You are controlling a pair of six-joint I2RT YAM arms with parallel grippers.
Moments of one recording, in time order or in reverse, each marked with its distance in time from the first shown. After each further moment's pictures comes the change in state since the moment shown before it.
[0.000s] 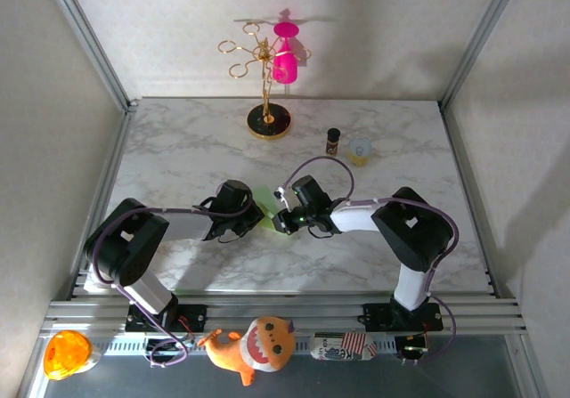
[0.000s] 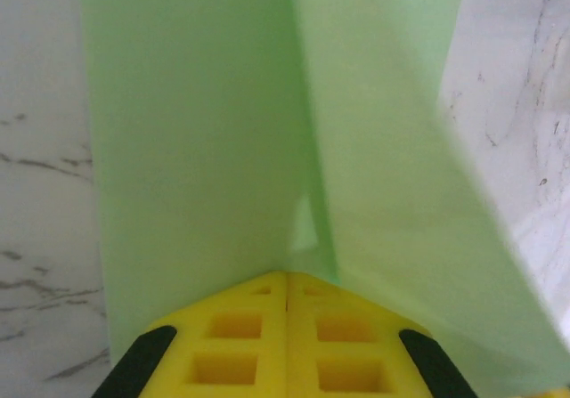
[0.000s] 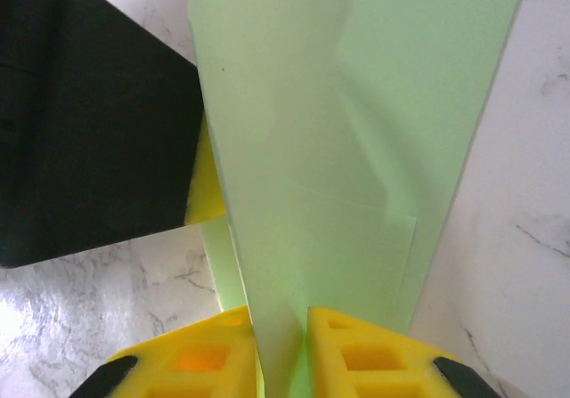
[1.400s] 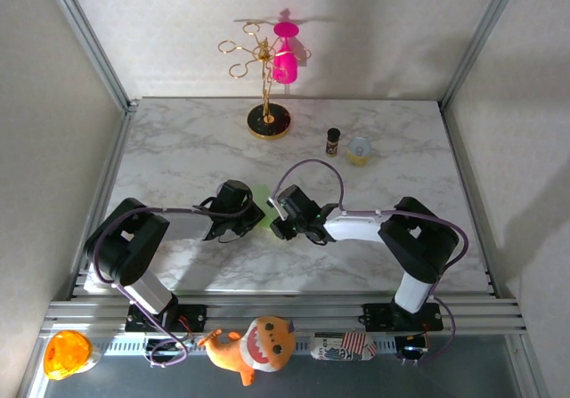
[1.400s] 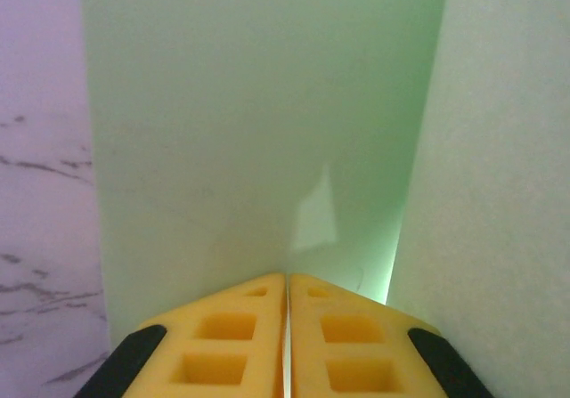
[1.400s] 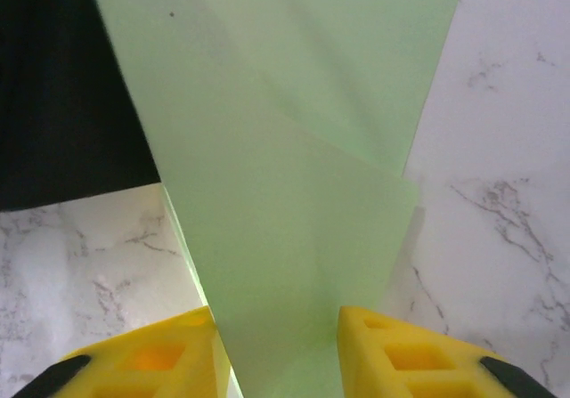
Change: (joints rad) left arm 0.000 0.004 0.000 0.002 0.000 0.000; right arm 0.145 -0.064 0.038 -0.179 0.384 -0.084
